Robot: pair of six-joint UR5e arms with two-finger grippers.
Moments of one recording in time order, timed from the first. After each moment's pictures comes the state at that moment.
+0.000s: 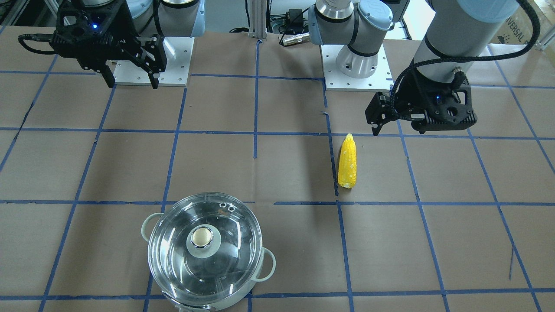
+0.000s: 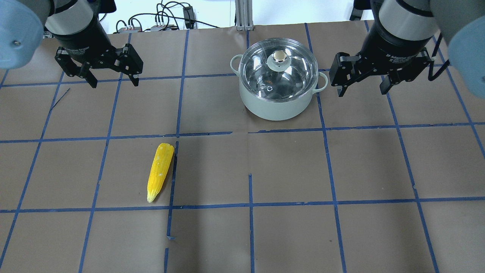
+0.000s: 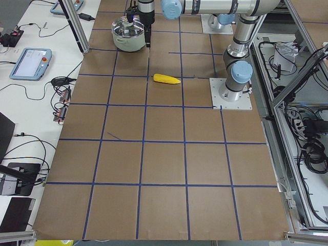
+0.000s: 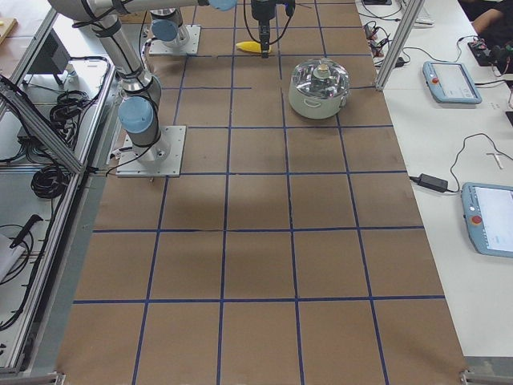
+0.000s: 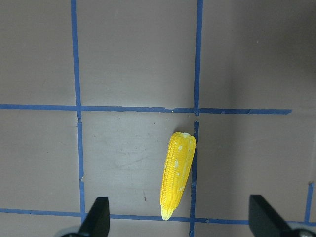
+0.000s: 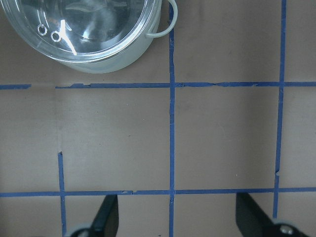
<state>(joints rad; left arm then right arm) -1.52 -1.65 -1.50 -1.57 1.63 0.02 1.61 -1.67 1.59 -1.55 -1.59 0.04</state>
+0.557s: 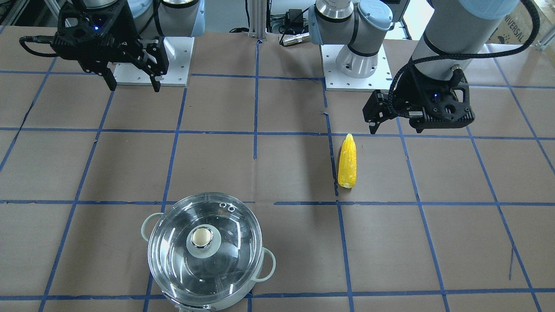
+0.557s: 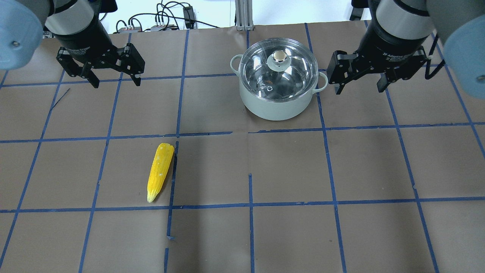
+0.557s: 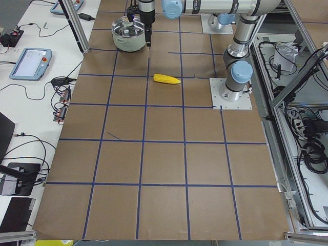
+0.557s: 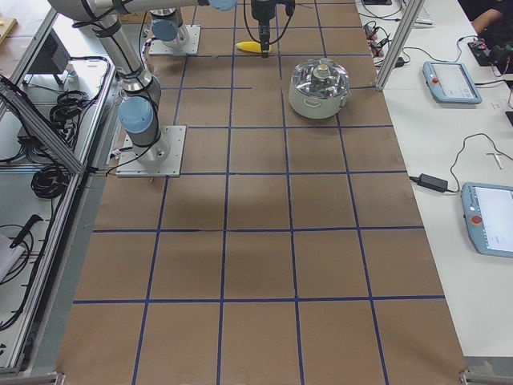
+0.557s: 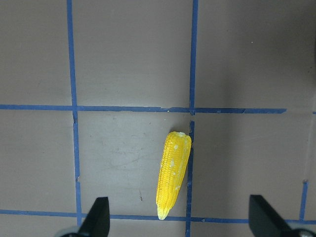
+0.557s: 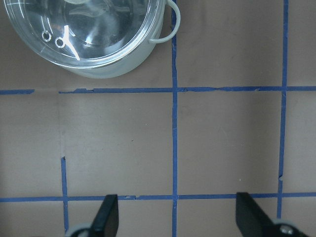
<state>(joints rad) -1.52 -1.64 -1.50 -1.57 1.61 0.02 1.62 -1.65 1.59 -1.59 -1.58 0.06</state>
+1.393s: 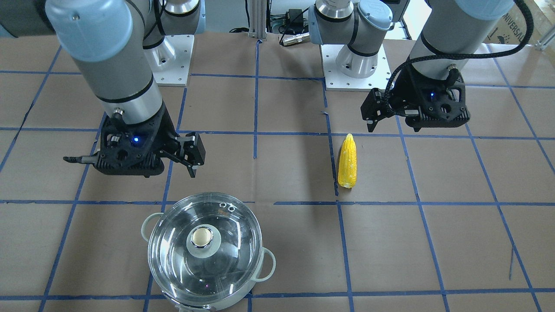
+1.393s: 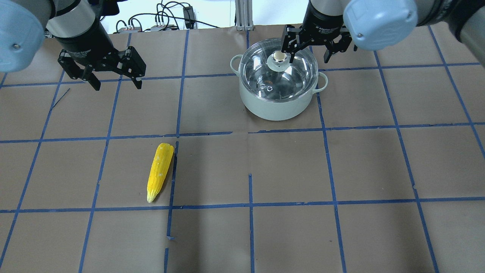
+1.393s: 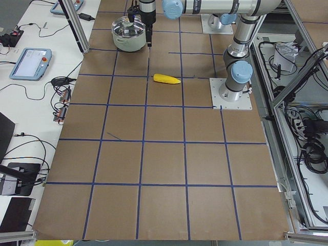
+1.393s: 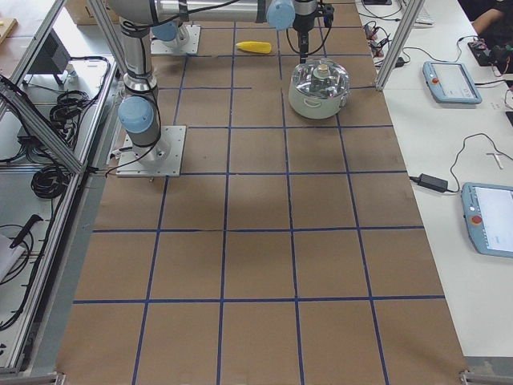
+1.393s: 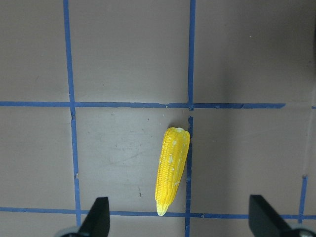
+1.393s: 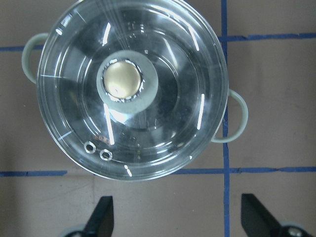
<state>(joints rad) -1.53 -1.64 -1.51 -1.58 1.61 0.04 1.71 -1.28 1.37 -1.78 -1.54 0.15</state>
